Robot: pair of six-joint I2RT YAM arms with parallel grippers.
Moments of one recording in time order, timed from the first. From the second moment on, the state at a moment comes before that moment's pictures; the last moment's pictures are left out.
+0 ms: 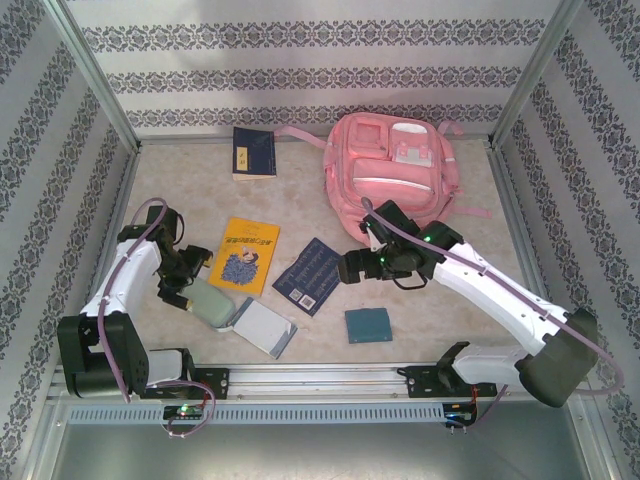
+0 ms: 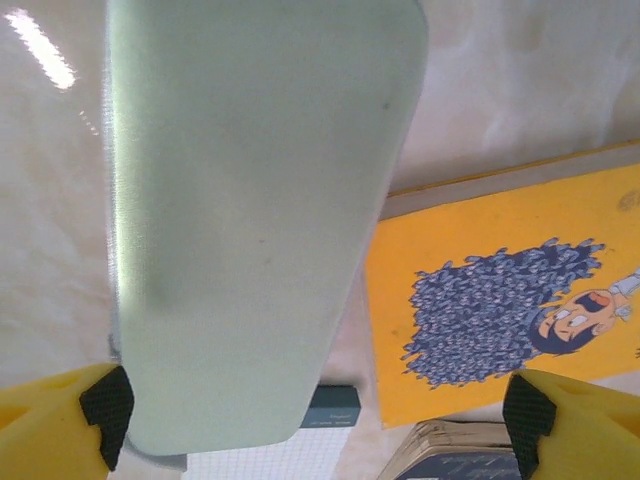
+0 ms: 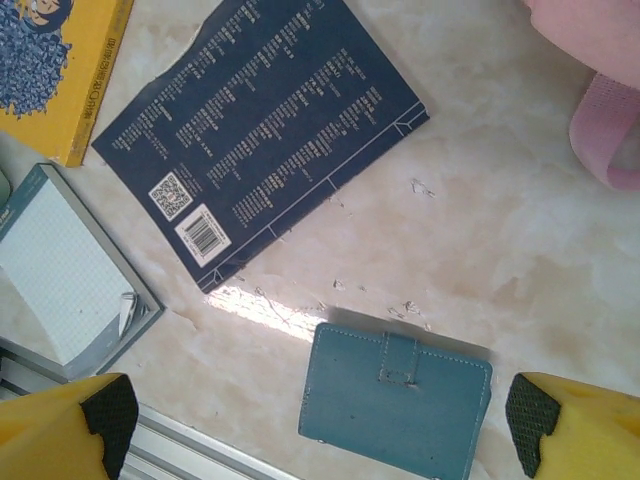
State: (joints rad) left arm 0.12 1.28 0.90 -1.11 0.19 -1.13; right arm 0.68 1.25 1.11 -1.00 -0.13 0.52
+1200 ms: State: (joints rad) left arm 0.12 1.37 0.86 -1.04 0.16 -1.08; right arm 0.67 1.23 1.08 -1.02 -0.12 0.50
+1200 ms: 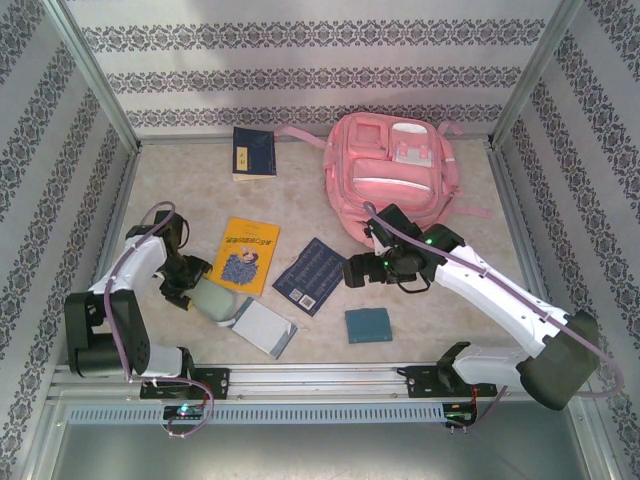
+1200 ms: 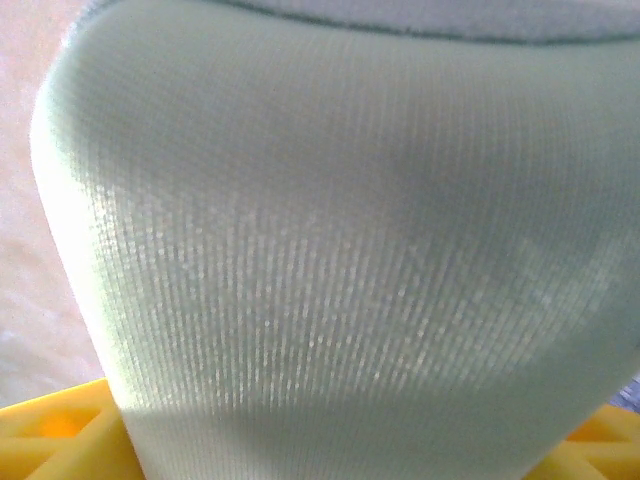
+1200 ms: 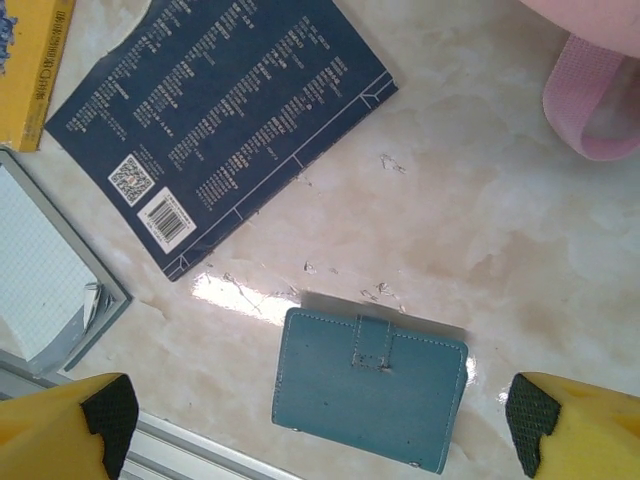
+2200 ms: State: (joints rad) left arm -0.21 1.38 1.44 -1.04 0.39 -1.55; right arm 0.78 1.54 1.29 -0.25 -0.51 0.72
